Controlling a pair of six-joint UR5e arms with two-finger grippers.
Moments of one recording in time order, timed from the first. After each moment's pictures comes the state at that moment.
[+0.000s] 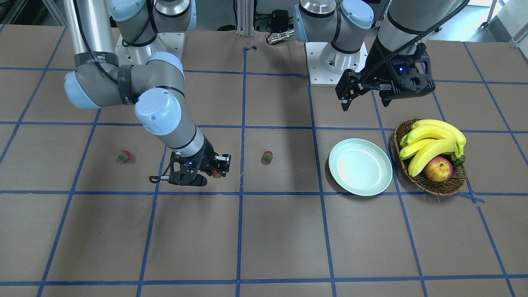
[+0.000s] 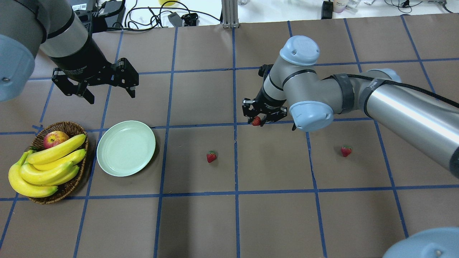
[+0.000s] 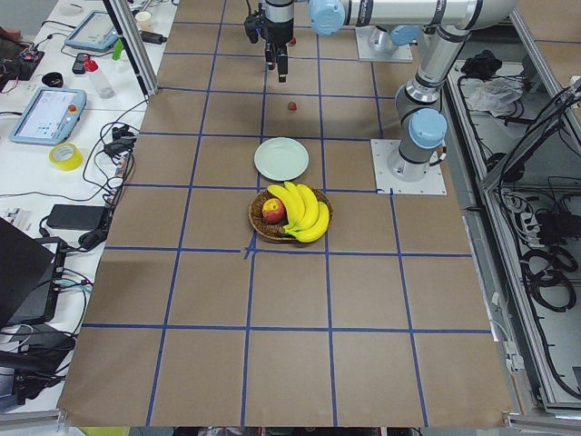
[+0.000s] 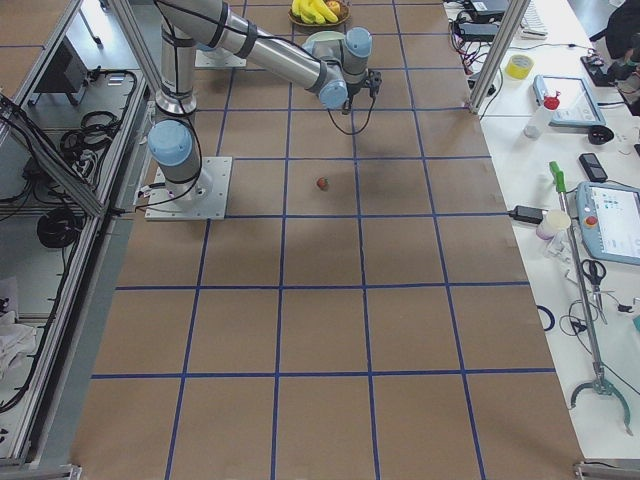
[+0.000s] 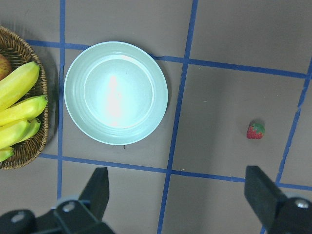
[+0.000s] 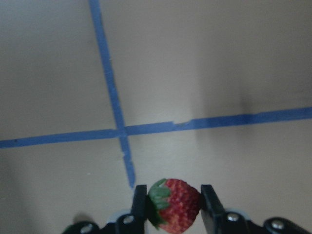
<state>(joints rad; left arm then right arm) -1.54 -1.53 -1.63 -1.56 1.60 -0.11 1.79 -1.21 1.83 -2.21 -1.28 0.40</state>
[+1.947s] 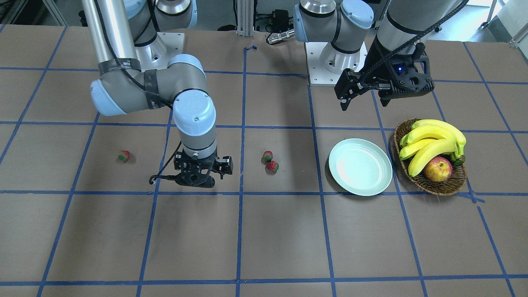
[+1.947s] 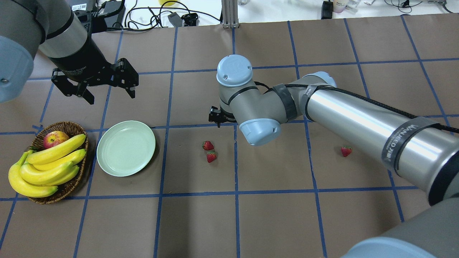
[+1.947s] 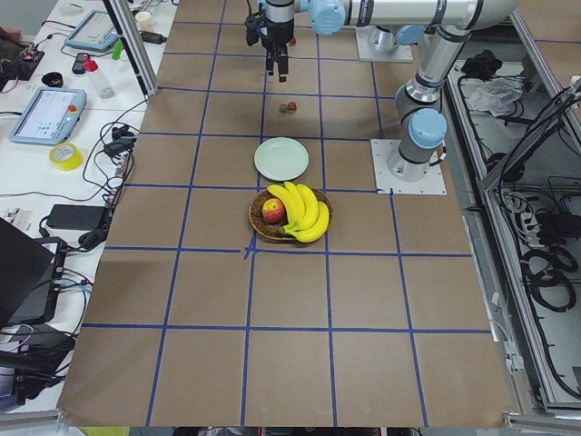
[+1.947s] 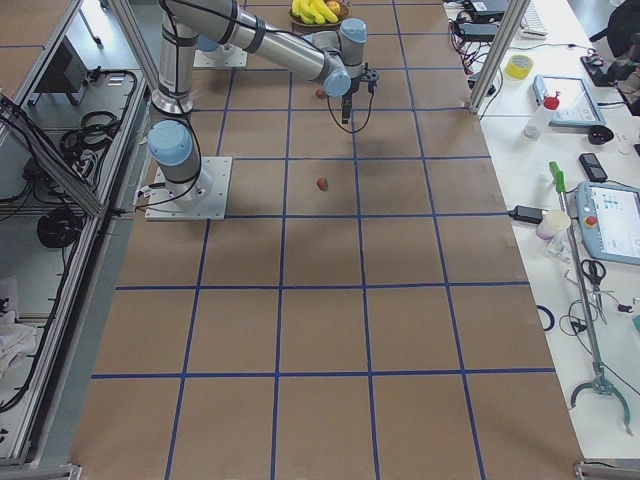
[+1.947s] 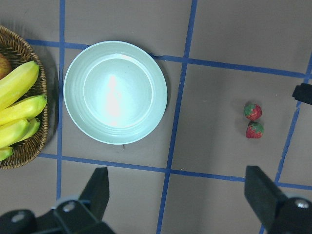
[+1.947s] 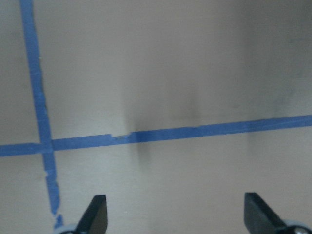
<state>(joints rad) -1.54 -1.53 -1.63 -1.56 1.59 -0.11 1.79 -1.20 1.83 -2.17 -1.61 0.29</state>
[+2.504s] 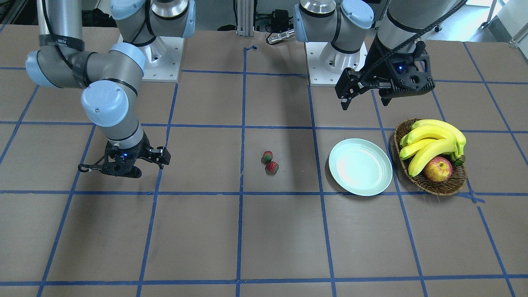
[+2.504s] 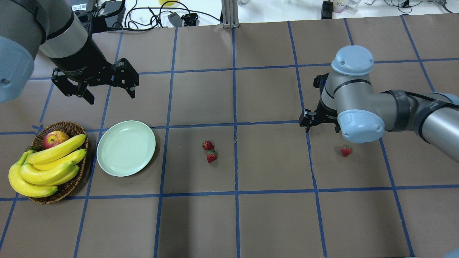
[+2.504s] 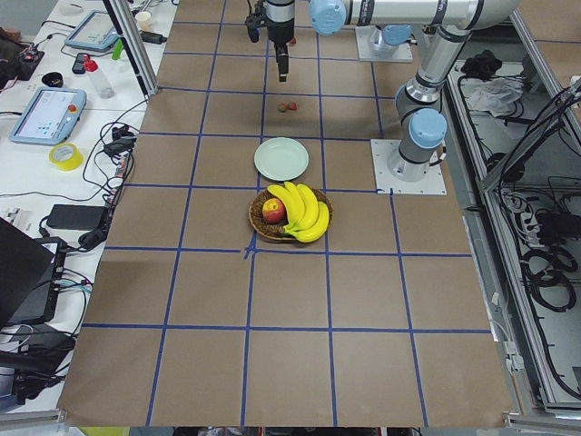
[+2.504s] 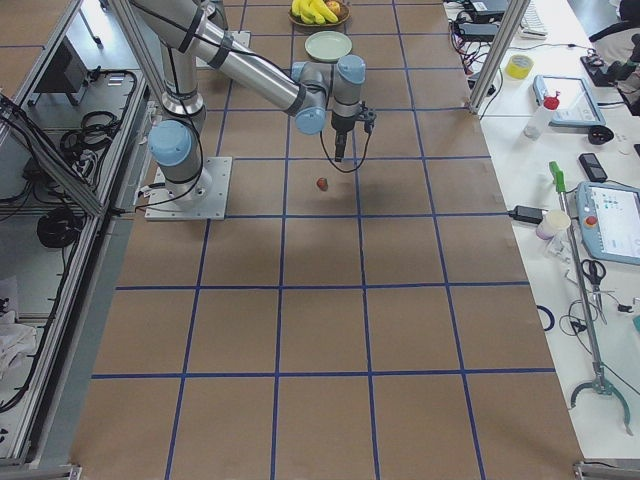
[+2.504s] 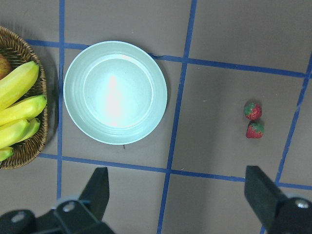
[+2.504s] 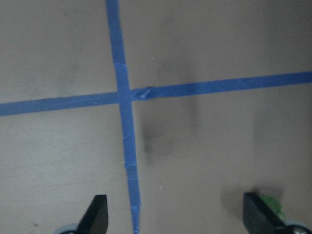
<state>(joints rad) -1.54 -1.52 -1.63 -1.56 1.60 -0.11 1.49 -1.36 2.06 -2.23 -1.62 0.01</state>
